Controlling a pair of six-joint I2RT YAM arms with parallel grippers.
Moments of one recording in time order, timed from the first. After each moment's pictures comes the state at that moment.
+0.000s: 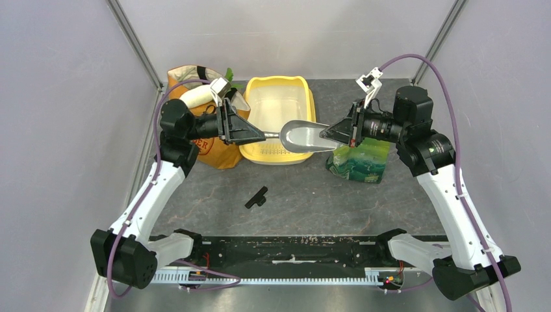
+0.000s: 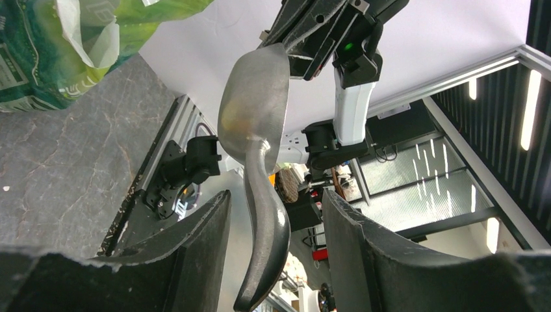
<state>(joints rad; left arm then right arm) -0.26 1.14 1.02 0.31 1.19 -1.26 0.32 1.08 1.38 -0.60 -0.77 0.36</state>
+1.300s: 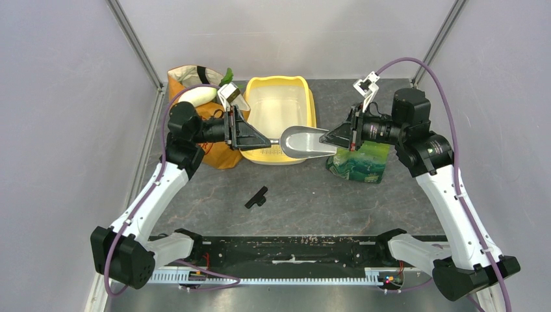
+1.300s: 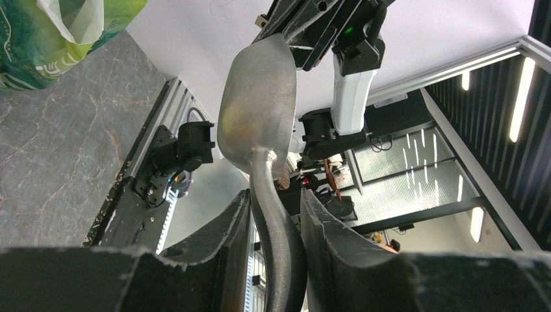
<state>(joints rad) -0.33 1.14 0.99 0.30 1.18 -1.27 0.32 1.08 1.35 -0.62 -0.82 0.33</state>
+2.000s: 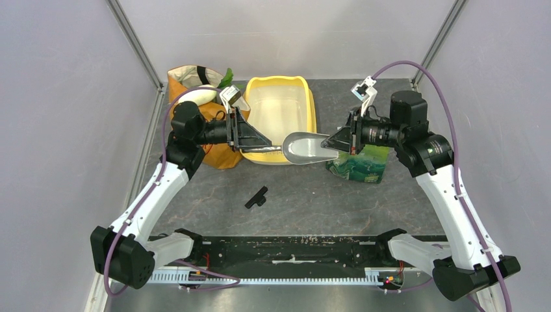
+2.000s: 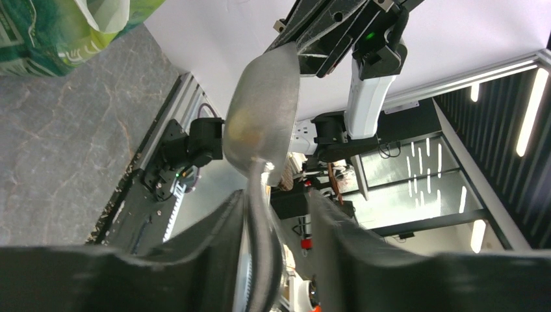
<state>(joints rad) -0.34 1.14 0.99 0.18 1.15 -1.18 0.32 1.08 1.36 -0.70 -0.79 0.27</state>
